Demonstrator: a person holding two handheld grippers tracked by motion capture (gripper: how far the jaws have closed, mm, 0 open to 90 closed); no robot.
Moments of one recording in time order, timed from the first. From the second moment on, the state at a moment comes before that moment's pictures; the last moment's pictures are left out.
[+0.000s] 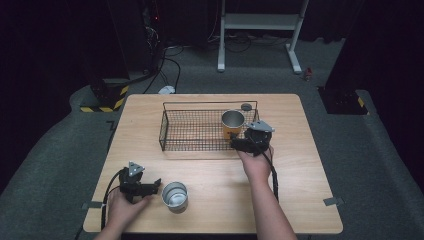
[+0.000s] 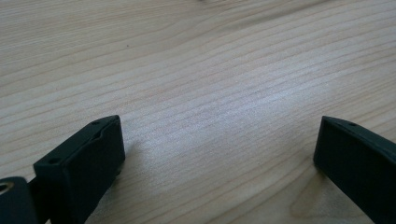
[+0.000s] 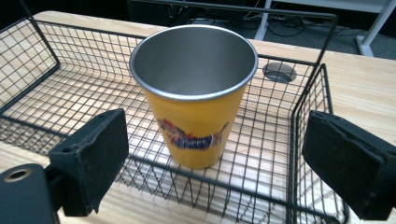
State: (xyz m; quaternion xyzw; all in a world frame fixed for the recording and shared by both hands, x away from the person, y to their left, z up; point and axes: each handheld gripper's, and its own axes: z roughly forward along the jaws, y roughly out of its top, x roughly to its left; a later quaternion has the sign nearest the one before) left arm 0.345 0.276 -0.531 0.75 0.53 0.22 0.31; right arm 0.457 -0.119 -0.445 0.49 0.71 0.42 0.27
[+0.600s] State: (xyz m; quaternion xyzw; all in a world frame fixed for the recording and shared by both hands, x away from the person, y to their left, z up) left arm 0.346 0.276 -0.530 0.75 0.53 0.22 0.31; right arm 0.397 -0.151 -0.465 0.49 0.73 0.40 0.27
